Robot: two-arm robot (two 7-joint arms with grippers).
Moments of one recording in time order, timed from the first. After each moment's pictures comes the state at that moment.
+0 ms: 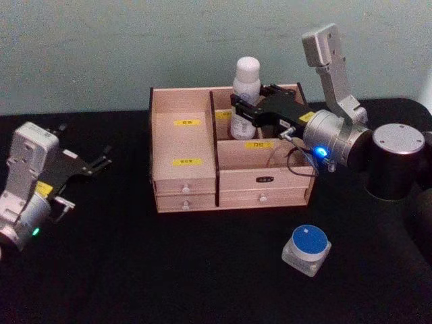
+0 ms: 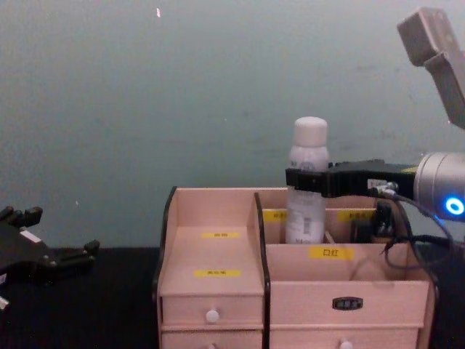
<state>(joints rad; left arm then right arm) -0.20 0.60 0.45 -1.41 -0.25 -0.12 0.03 0.51 0.28 -0.42 -1.26 0.34 0.21 0.37</state>
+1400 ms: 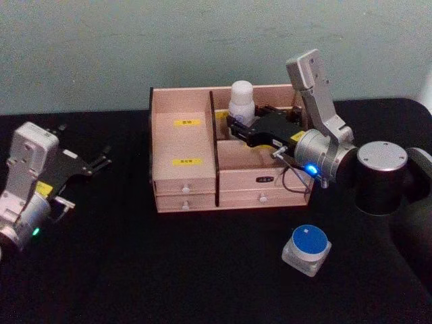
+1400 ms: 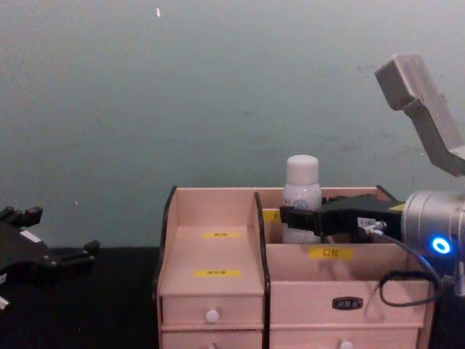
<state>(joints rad) -0.20 0.60 0.45 -1.41 -0.25 -0.12 0.03 0.50 0.24 -0.43 -1.19 0.27 0.18 0.36</state>
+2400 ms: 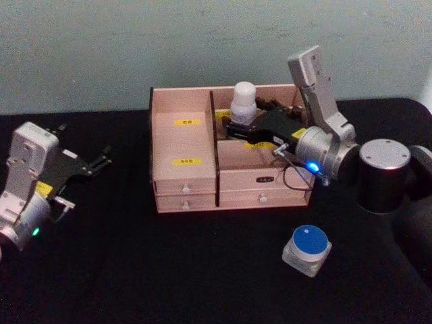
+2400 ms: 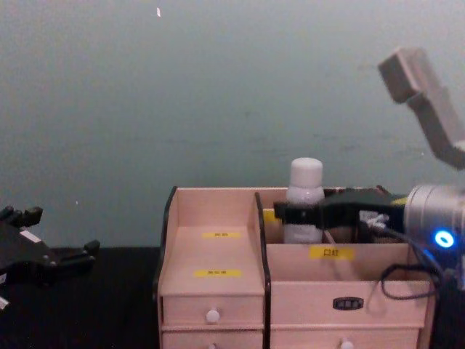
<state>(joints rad) -0.20 0.60 0.45 -1.41 -0.25 -0.12 0.03 0.49 0.25 -0.42 -1.21 0.28 0.19 0.36</state>
